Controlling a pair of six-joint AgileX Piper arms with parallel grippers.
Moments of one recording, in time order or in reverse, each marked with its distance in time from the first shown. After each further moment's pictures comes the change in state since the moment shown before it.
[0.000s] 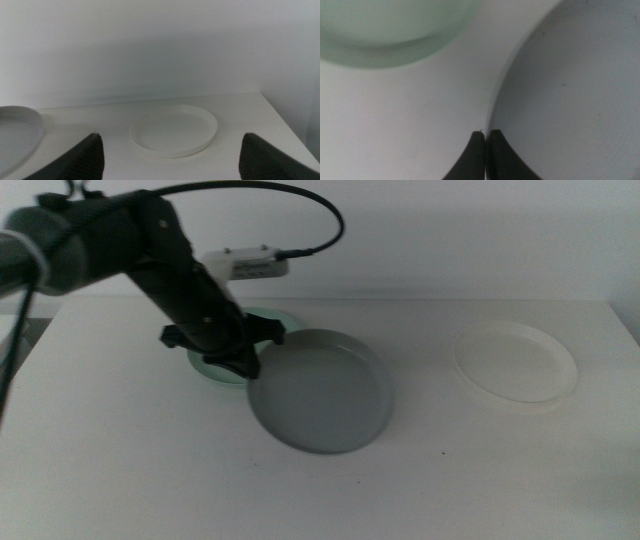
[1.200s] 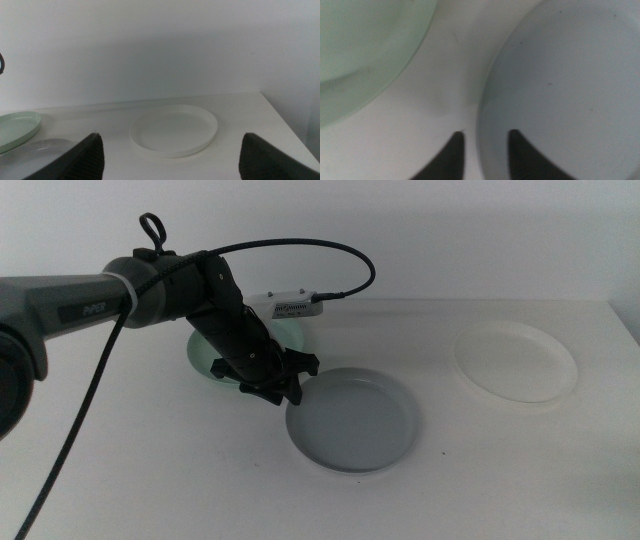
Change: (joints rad) left arm -0.047 0.215 -0.040 -0.129 -0.134 0.109; right arm 0.000 0.000 0.000 0.000 0.000 0.000
